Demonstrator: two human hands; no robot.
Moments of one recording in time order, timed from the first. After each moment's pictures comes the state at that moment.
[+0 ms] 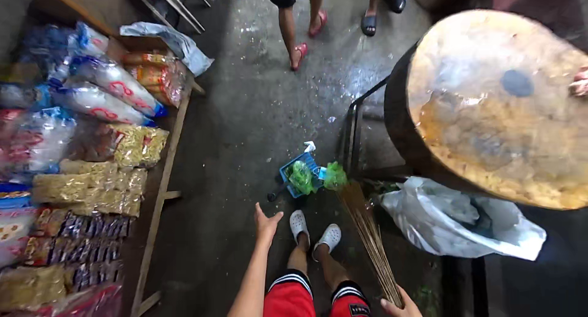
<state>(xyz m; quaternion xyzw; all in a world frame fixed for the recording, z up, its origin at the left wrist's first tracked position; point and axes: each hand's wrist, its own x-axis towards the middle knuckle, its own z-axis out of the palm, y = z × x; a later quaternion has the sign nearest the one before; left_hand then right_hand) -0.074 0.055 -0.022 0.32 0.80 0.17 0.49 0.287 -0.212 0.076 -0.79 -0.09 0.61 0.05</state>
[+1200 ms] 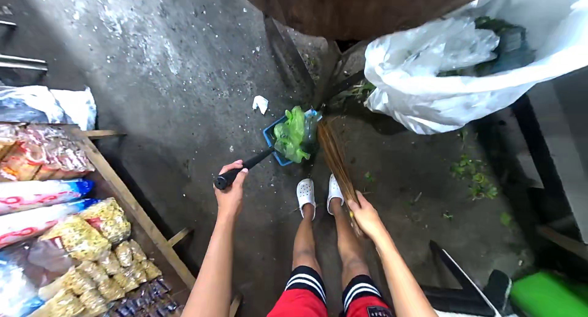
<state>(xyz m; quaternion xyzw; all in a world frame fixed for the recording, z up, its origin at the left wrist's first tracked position) 0.030 0.118 -0.107 0.57 0.58 0.19 0.56 0.245 -0.196 -0.116 -0.78 0.05 0.60 0.17</state>
